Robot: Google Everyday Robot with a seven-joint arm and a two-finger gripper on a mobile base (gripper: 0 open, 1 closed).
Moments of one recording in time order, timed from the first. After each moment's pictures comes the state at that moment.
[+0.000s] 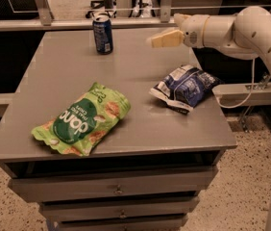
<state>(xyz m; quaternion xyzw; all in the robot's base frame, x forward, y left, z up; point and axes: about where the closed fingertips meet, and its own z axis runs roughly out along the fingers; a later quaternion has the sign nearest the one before) 0.768 -0.109 0.940 -0.36 0.67 0.28 0.58</state>
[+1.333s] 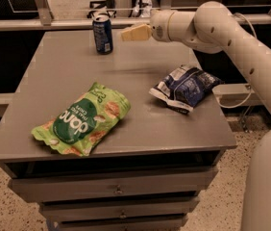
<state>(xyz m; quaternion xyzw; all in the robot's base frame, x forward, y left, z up) 0.806 -0.026 0.942 -0.34 0.69 0.26 0.59</state>
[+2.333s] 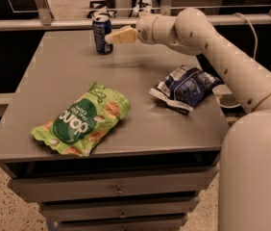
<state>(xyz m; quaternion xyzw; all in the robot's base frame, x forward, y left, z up) 0.840 0.012 0.919 -0.35 0.68 0.25 0.60</state>
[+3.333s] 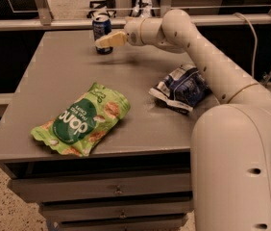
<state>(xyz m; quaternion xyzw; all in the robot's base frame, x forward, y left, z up) 0.855 0.063 0.895 -0.39 0.67 0.29 0.57</state>
